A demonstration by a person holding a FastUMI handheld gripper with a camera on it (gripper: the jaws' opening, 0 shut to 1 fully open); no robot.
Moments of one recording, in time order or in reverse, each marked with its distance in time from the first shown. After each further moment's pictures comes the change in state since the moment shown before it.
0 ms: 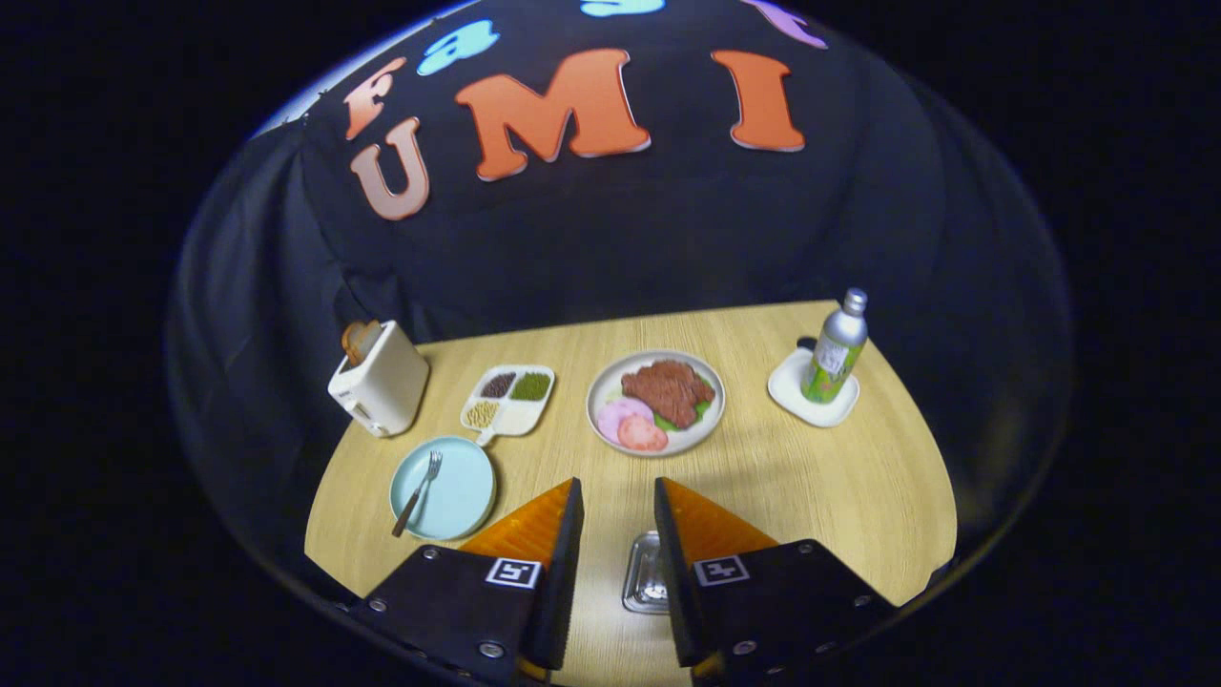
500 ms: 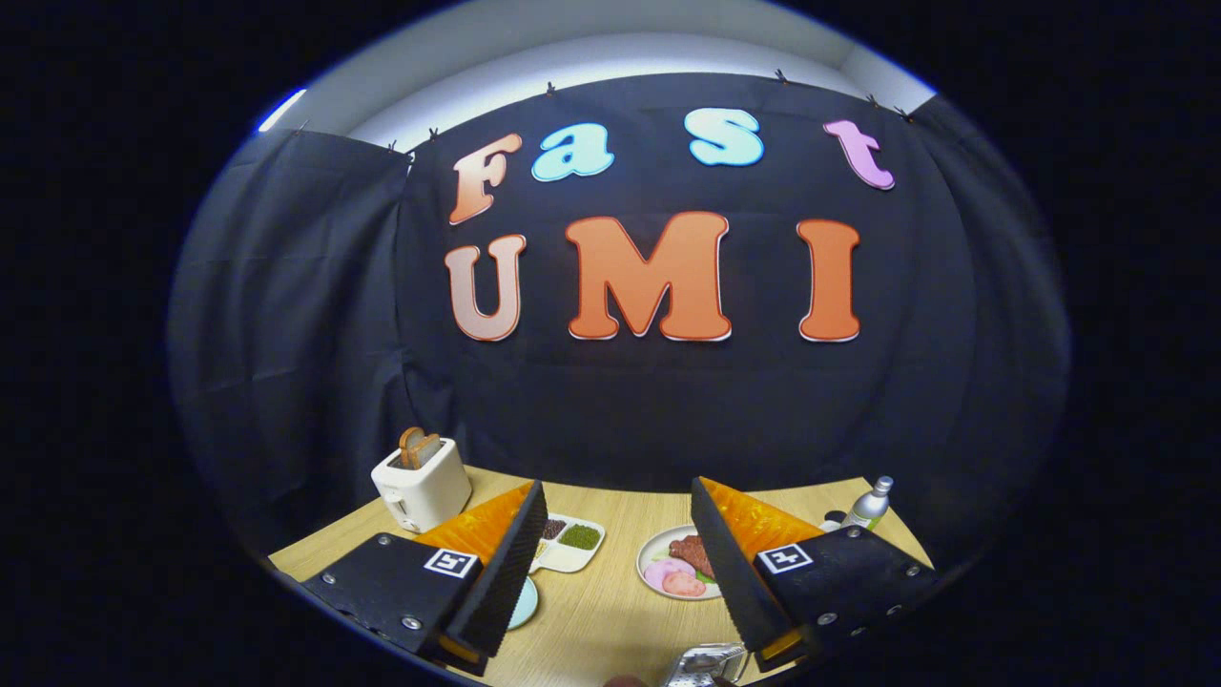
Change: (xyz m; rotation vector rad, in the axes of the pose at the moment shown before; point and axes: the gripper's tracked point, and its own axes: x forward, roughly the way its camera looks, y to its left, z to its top) arm -0.039 0.103 0.105 -0.159 -0.488 0.050
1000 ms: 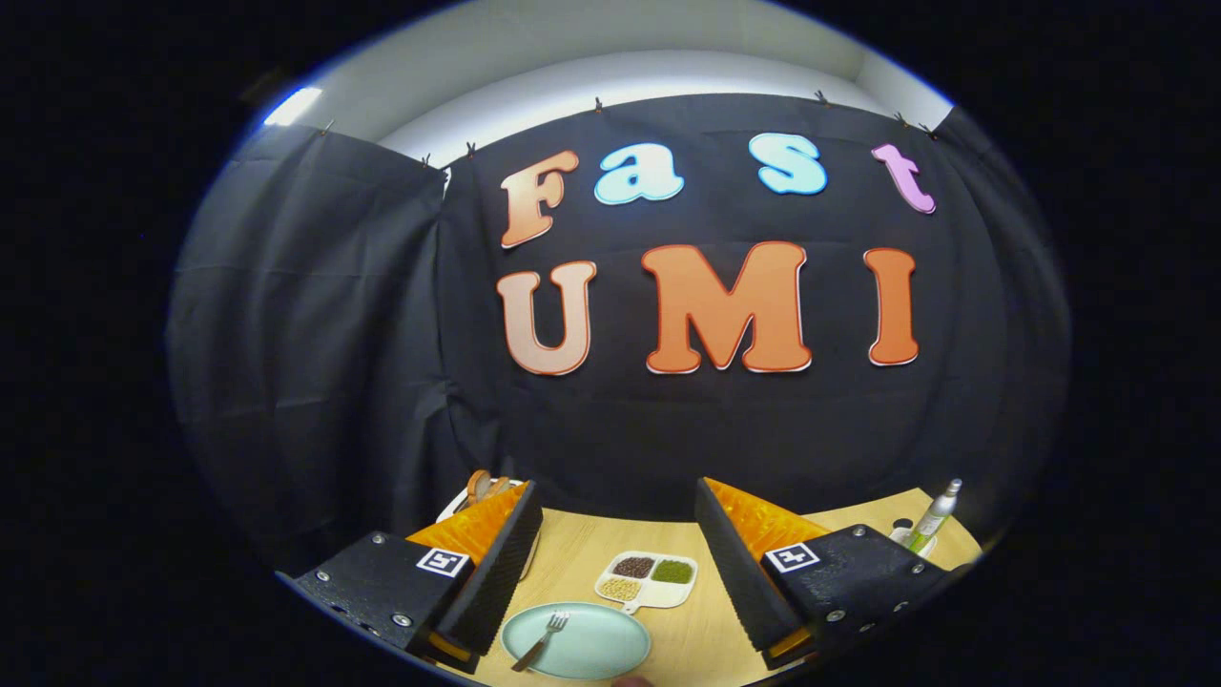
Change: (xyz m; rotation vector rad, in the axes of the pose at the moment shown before) arm 0.034 0.155 0.003 0.026 -0.012 0.082
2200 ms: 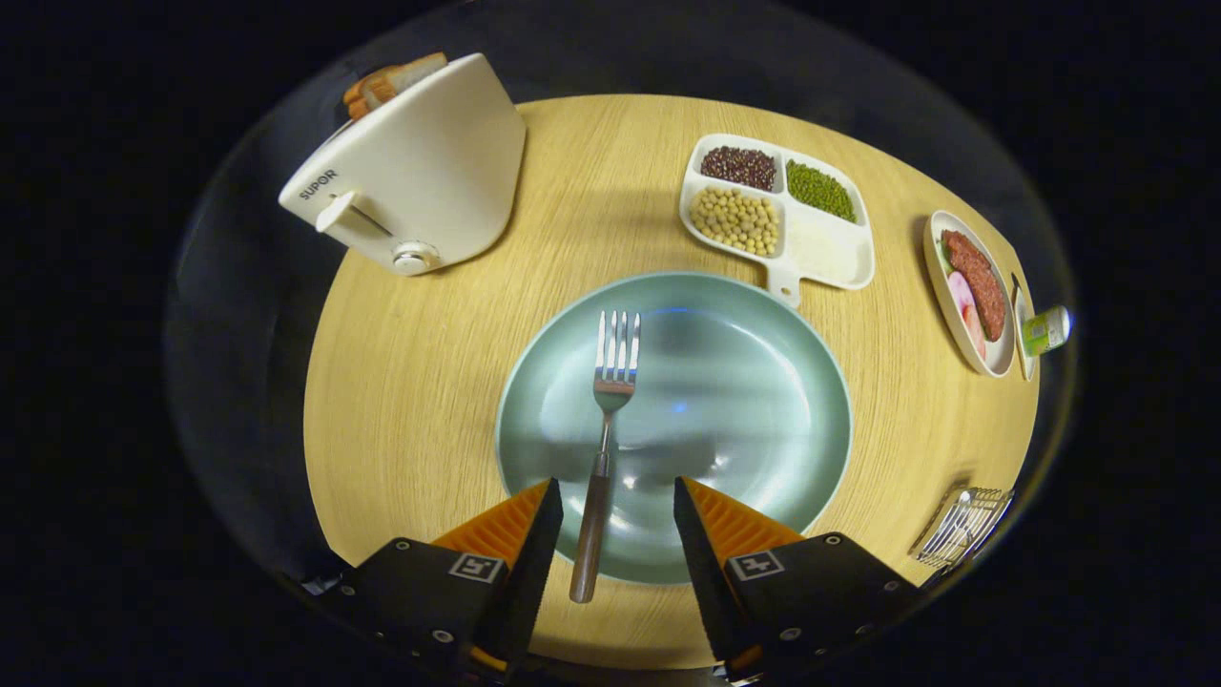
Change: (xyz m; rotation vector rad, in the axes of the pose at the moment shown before) arm 0.024 0.083 -0.347 0.081 1.318 -0.035
